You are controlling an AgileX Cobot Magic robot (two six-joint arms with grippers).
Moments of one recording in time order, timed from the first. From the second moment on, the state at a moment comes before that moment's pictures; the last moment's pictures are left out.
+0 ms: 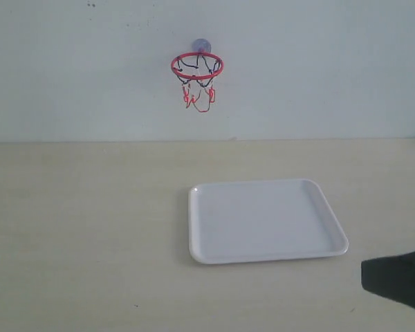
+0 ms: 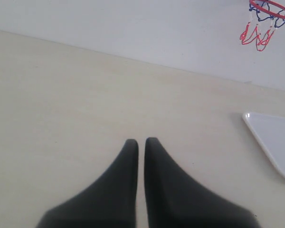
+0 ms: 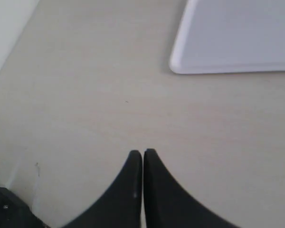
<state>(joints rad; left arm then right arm) -0.04 0.00 0.00 0.02 0.31 -0.26 0.25 0.71 -0.48 0.85 0.73 -0.39</state>
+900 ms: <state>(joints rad) -0.04 0.00 0.00 0.02 0.31 -0.26 0.25 0.01 0.00 0.89 0.26 -0.43</state>
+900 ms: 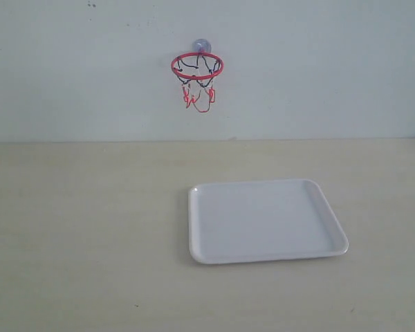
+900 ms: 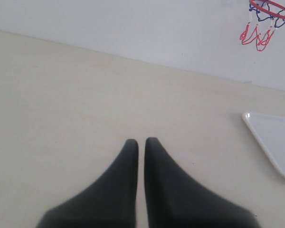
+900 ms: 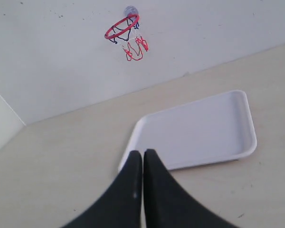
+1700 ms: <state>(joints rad) -0.04 0.00 0.00 0.02 0.31 -0.26 0.25 0.00 0.00 0.07 0.34 0.10</state>
